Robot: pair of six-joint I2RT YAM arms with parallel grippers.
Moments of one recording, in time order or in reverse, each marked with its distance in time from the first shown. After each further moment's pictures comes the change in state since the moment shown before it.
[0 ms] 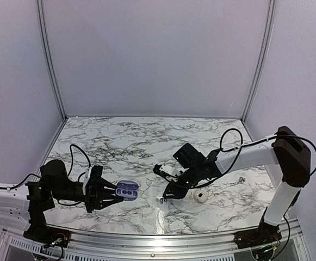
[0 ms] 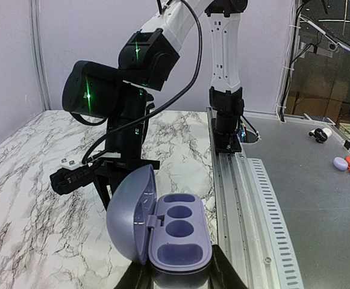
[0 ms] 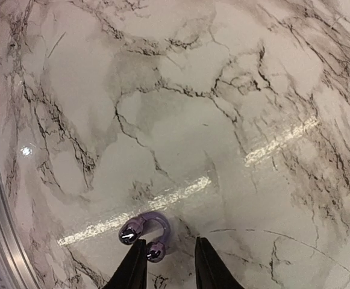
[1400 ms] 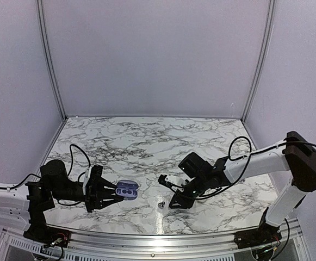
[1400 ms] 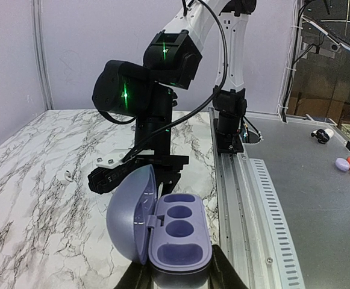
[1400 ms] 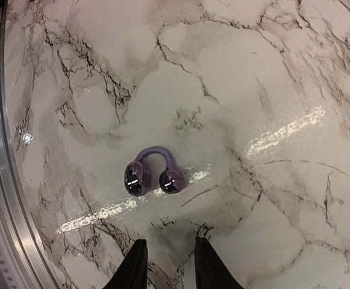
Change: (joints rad) left arm 0.000 -0.003 0.000 -0.002 -0.009 0.000; right arm 0.057 -0.091 -0.135 0.012 0.019 0.006
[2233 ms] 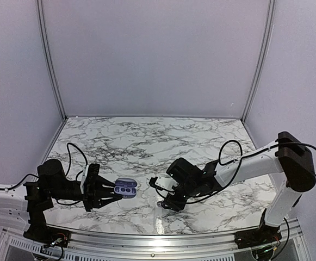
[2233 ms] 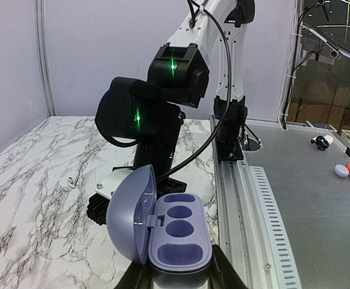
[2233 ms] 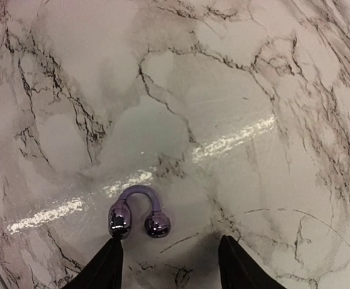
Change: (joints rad) left arm 0.000 -0.035 0.000 -0.001 -0.006 -0.016; right arm 0.111 0.059 0.070 0.005 0.262 -0.043
